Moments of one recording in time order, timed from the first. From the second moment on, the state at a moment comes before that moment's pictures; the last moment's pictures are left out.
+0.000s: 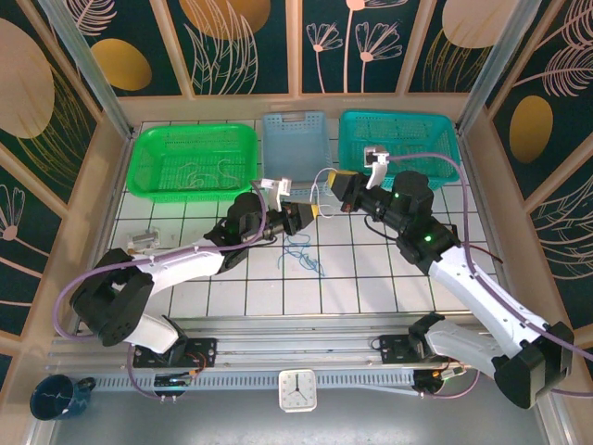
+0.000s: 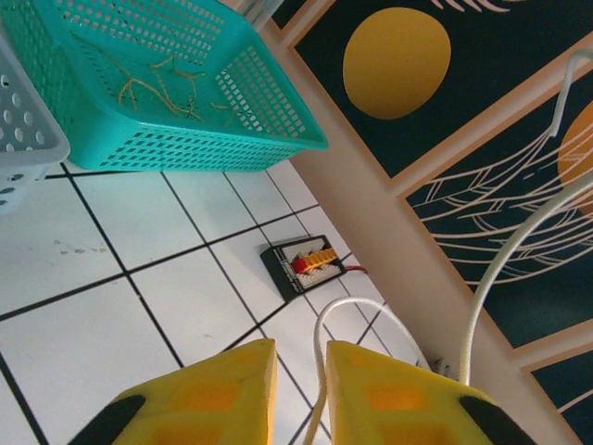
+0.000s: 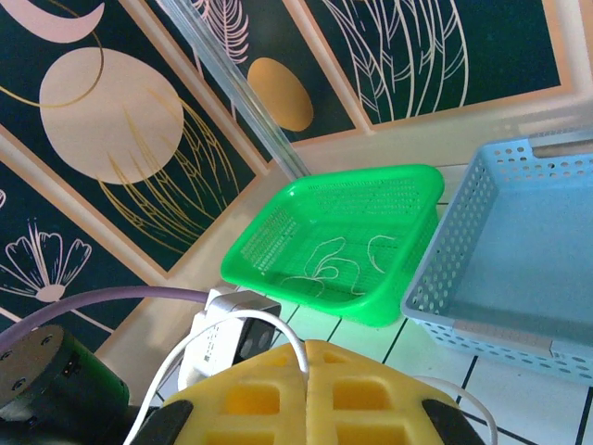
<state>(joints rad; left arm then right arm) -0.75 1.48 0.75 0.56 0.33 -0.76 0.57 1.01 0.87 0.05 -0.28 0.52</state>
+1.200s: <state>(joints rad) -0.54 1.18 1.10 0.26 -0.08 -0.55 0.59 1.11 0.54 0.19 -0.19 0.60</state>
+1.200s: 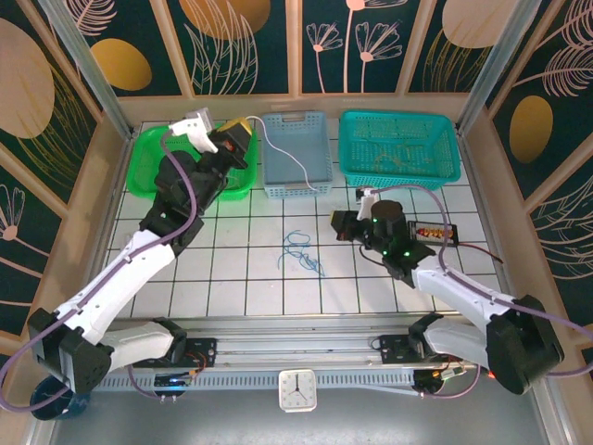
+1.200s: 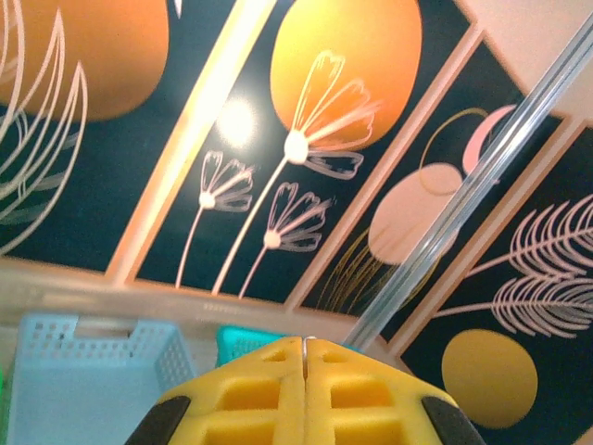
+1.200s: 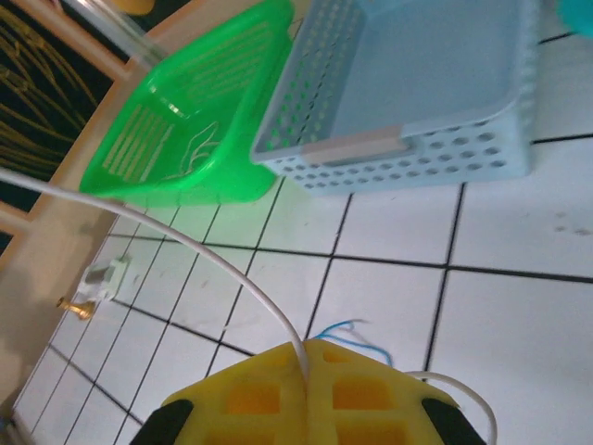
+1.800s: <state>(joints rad) -0.39 1.33 1.39 0.11 -0.13 -0.37 0.65 1.19 0.66 0.22 -0.23 0.60</state>
